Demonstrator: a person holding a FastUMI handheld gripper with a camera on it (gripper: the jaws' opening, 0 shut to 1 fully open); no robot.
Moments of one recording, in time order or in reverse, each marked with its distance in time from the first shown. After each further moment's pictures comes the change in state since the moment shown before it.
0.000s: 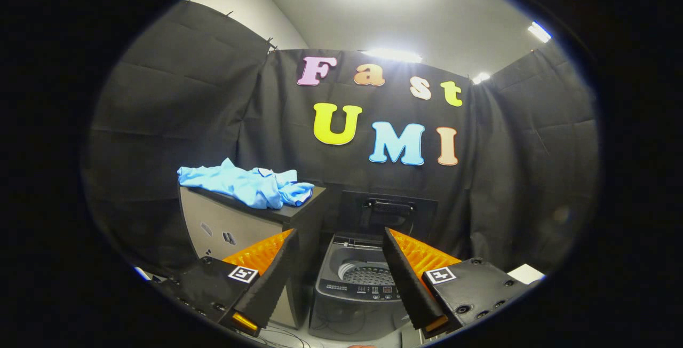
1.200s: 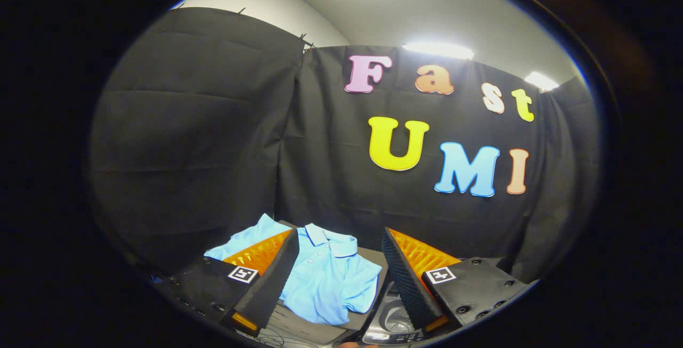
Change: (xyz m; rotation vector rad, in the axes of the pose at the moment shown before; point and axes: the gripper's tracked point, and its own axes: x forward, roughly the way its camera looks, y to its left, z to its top) arm 0.182 0.146 0.185 -0.019 0.083 0.297
